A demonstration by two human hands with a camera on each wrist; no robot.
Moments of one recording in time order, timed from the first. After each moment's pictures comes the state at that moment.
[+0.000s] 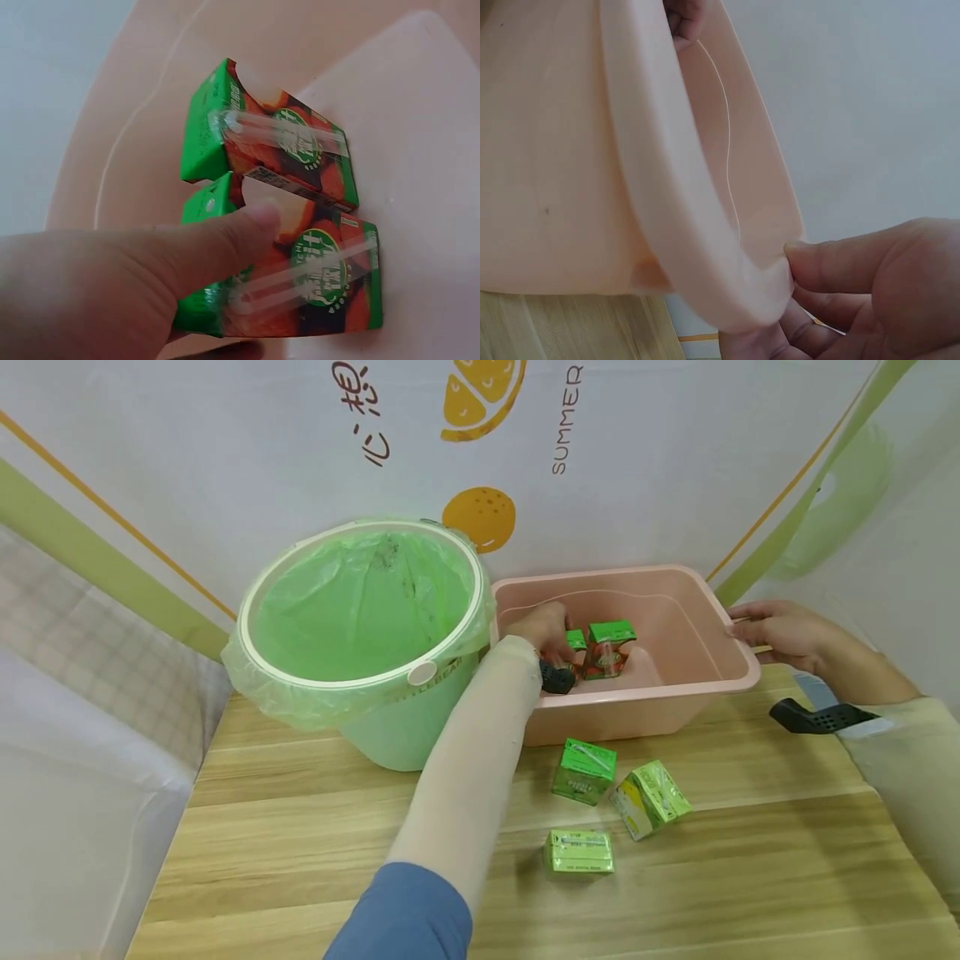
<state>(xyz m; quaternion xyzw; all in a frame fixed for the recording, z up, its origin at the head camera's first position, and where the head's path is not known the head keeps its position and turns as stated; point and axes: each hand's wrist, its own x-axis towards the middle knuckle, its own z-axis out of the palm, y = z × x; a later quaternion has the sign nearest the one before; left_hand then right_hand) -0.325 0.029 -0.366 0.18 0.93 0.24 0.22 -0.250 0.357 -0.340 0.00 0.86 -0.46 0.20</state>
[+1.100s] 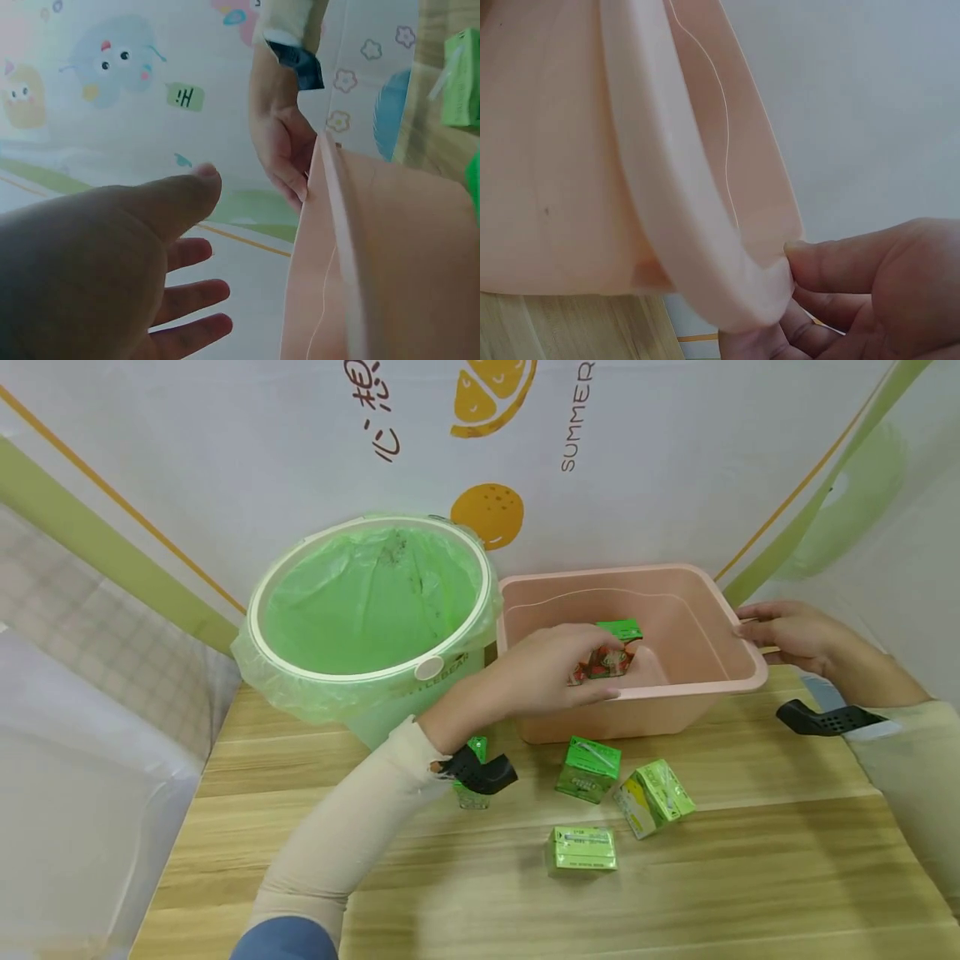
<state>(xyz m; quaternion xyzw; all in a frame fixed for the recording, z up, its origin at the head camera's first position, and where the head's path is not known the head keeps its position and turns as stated) -0.203 -0.019 -0.302 0.47 0.86 0.19 0.02 -0.248 0.356 -0.341 0.01 0.86 -0.47 0.20</state>
